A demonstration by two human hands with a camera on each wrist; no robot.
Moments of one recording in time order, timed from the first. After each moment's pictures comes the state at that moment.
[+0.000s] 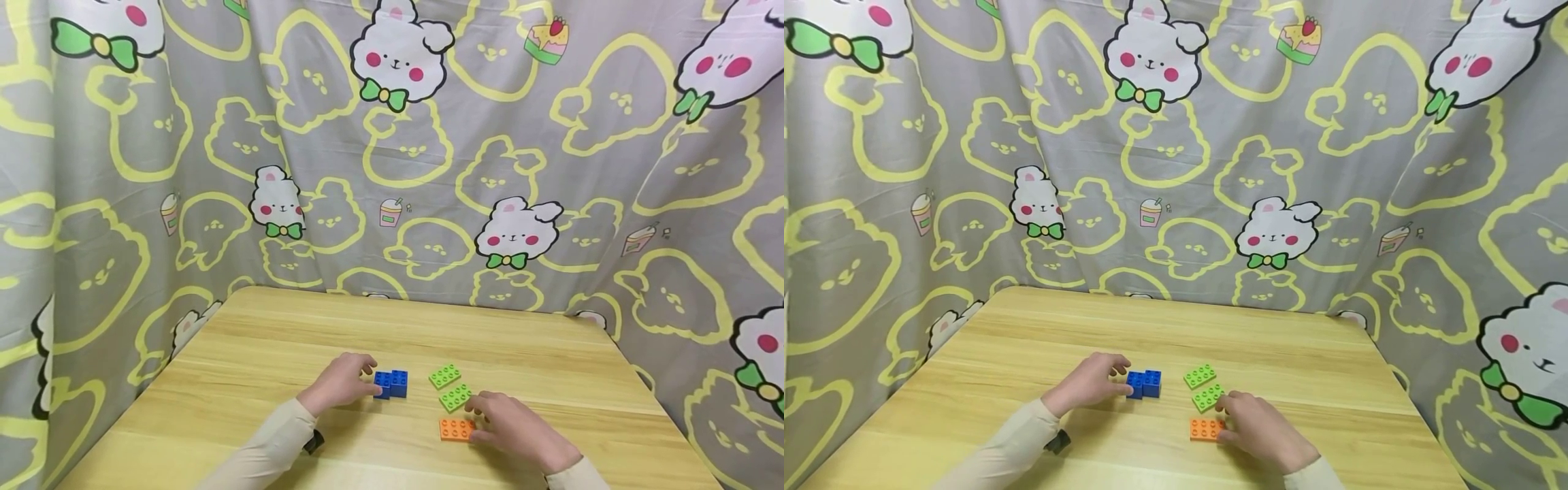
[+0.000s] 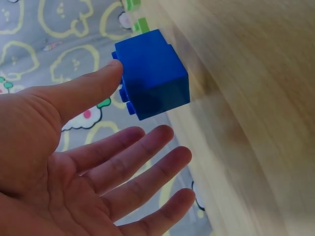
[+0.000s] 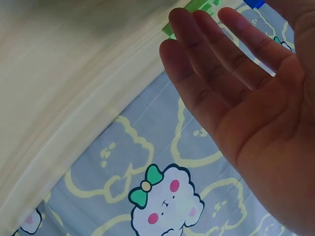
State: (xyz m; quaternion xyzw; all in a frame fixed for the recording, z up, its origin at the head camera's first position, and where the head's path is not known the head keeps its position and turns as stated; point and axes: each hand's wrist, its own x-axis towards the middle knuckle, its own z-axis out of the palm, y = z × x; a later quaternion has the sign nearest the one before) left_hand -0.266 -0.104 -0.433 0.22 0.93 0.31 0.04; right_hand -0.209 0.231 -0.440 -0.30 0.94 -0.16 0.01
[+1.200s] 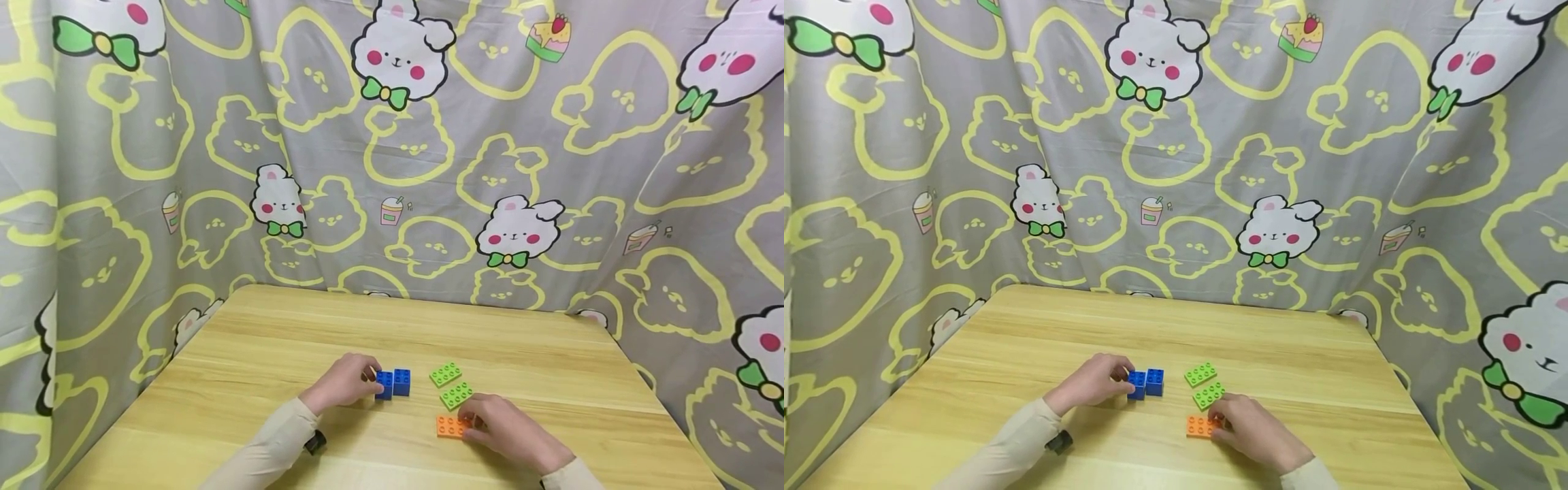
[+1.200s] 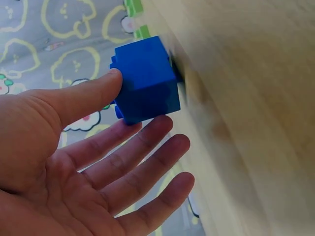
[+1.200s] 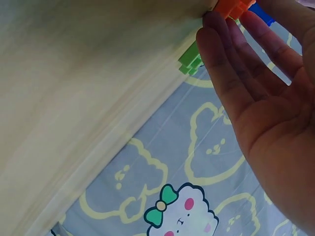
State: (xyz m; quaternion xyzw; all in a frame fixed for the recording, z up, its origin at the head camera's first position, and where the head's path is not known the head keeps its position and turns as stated) left_hand -0.269 -0.103 -0.437 0.24 0.91 0.33 0.05; right_hand -0.212 0.223 -0.451 -0.31 0.93 -0.21 0.03
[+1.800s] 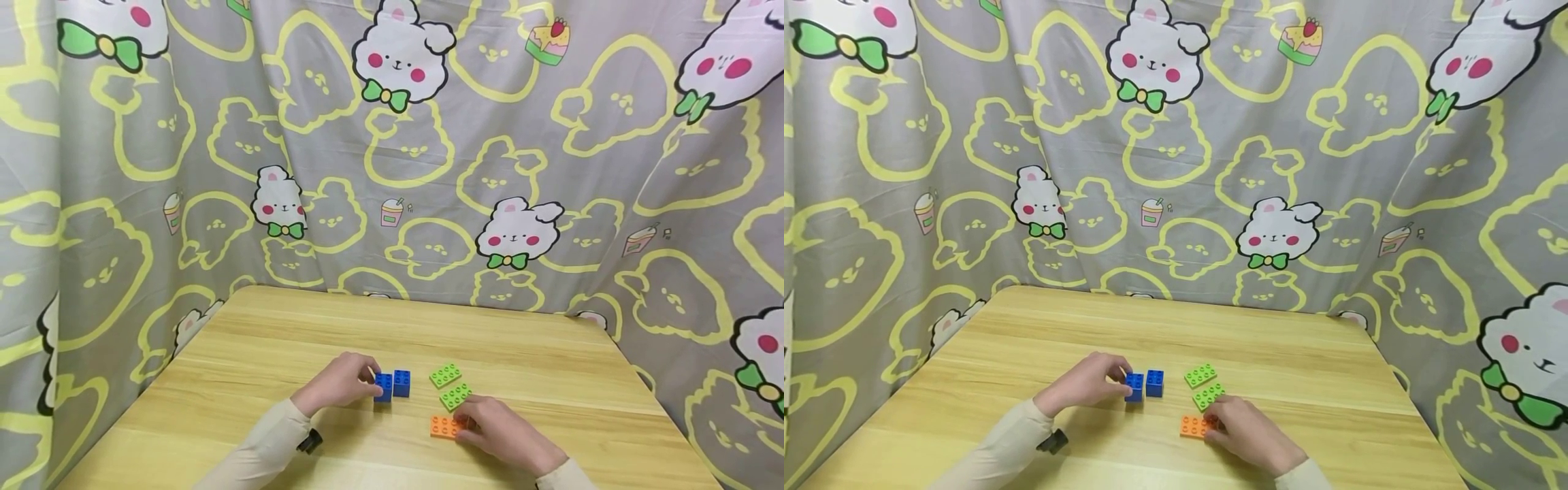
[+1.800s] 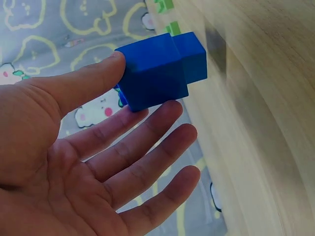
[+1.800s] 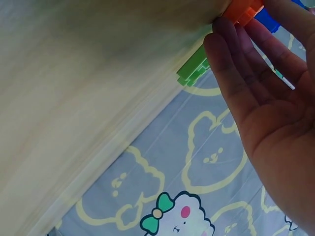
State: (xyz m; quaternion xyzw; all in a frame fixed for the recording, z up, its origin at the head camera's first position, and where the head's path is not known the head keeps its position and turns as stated) left_hand -0.257 -0.108 -0.417 0.25 0.91 0.33 0.07; right_hand -0.213 0.213 -0.455 -0.32 0.93 -0.19 0.01
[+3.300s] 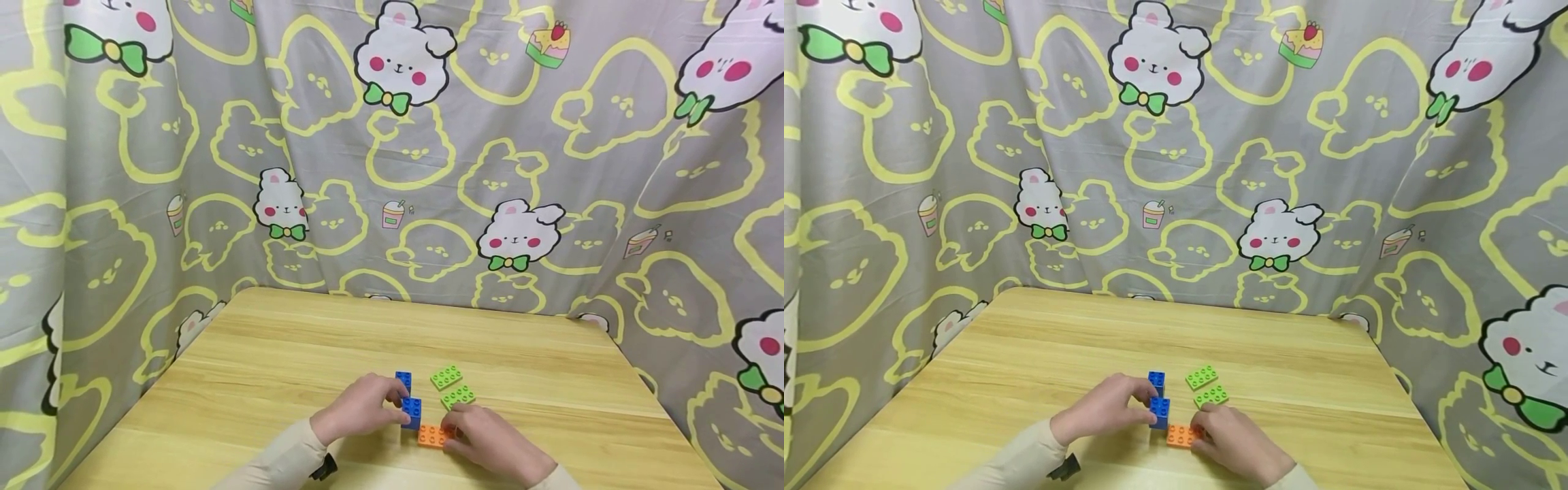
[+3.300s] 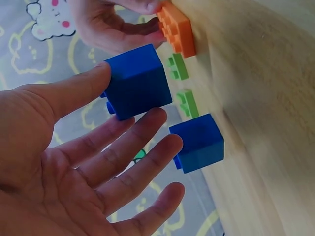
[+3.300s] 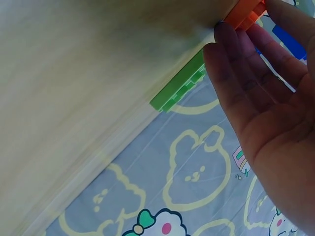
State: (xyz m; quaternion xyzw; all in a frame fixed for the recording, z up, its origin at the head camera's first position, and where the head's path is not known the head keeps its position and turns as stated) left_hand -0.226 -0.072 -0.420 0.29 0.90 0.31 0.07; right_hand -0.205 0.194 -0.456 -0.35 0.92 -0.17 0.01
